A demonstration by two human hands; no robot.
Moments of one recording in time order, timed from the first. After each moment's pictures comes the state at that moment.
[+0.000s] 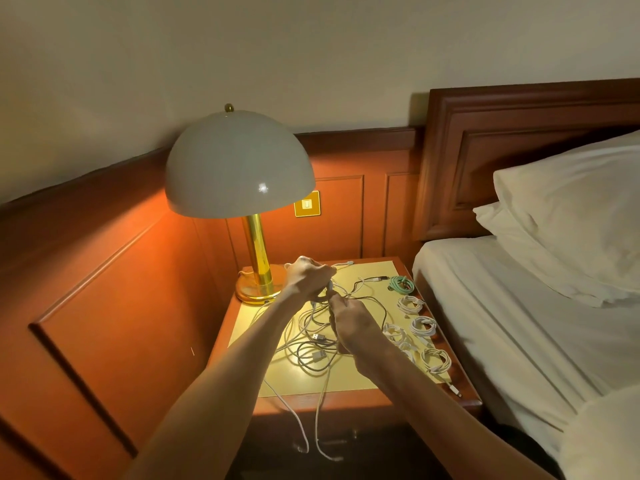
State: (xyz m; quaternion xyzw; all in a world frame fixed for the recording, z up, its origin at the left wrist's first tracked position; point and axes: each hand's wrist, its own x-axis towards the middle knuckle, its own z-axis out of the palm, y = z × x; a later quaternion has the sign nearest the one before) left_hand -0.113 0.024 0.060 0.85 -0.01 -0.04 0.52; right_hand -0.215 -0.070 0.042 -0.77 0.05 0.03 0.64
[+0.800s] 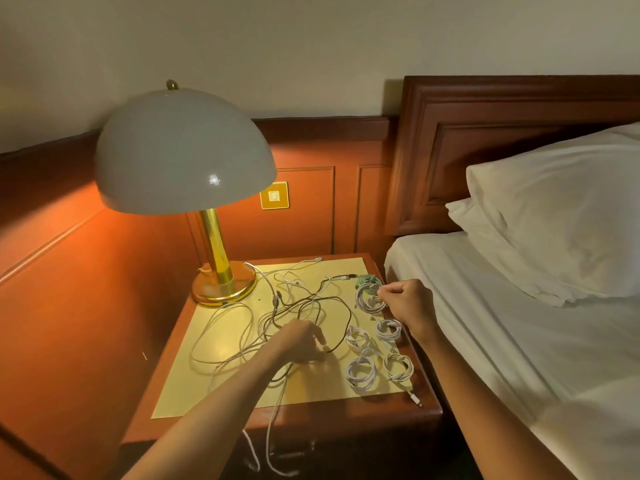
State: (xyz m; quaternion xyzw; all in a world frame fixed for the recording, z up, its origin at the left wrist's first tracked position) left_hand -0.090 -0.018 -0.069 0.95 -0.21 -0.16 0.15; right_hand -0.132 -0.243 -0.009 -0.88 0.14 -0.17 0.42
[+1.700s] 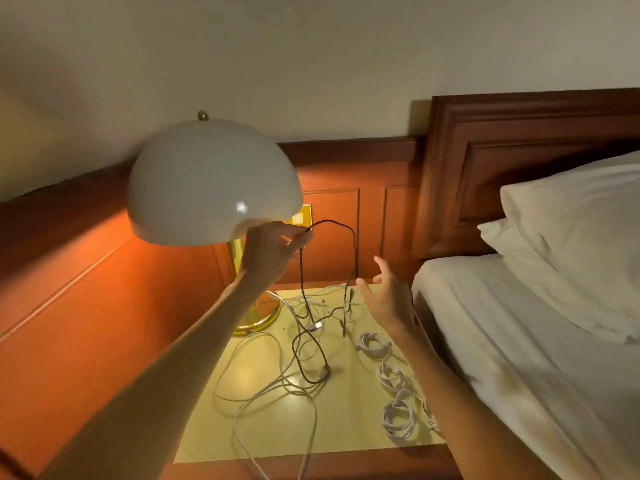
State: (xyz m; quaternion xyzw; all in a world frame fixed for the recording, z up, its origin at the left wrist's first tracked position) left_hand -0.023 0.049 0.103 0.82 -0.22 0.28 0.44; right_hand -0.039 -0.175 0.001 -0.89 0.06 -0.24 0.37
